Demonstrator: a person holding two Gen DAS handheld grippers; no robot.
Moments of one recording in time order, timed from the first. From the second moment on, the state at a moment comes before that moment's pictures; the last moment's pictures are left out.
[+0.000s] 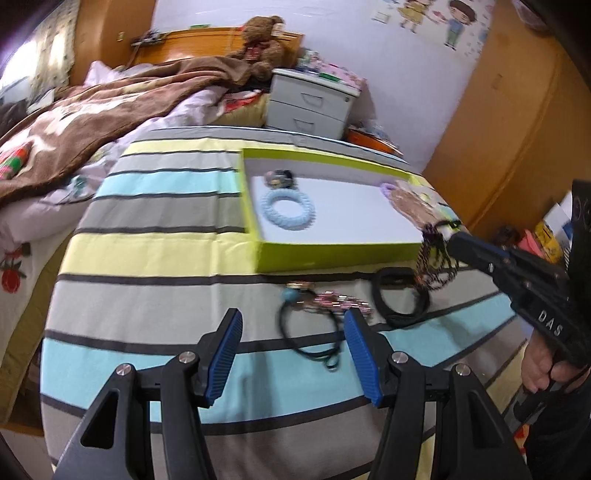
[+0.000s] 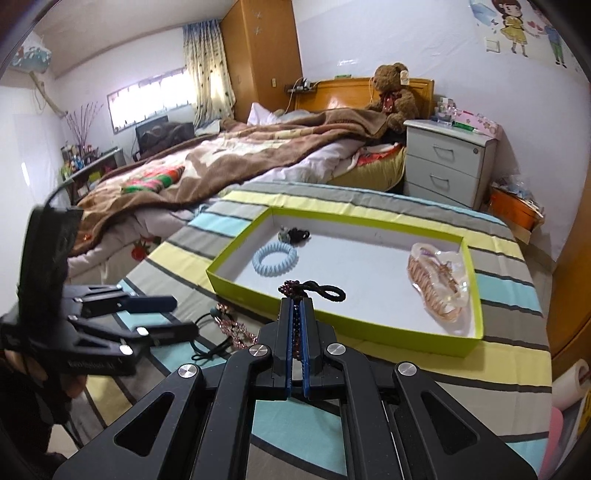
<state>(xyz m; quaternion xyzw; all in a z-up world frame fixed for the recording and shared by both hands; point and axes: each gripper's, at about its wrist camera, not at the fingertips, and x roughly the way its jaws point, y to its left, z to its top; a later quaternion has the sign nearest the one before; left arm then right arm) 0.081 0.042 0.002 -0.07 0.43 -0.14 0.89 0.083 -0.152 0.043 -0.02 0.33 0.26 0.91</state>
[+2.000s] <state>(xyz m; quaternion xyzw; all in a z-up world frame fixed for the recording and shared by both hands) 0.090 -0.025 0.009 0.07 0.43 -0.19 0.88 0.066 -0.200 0.058 0.03 0.30 0.23 0.93</state>
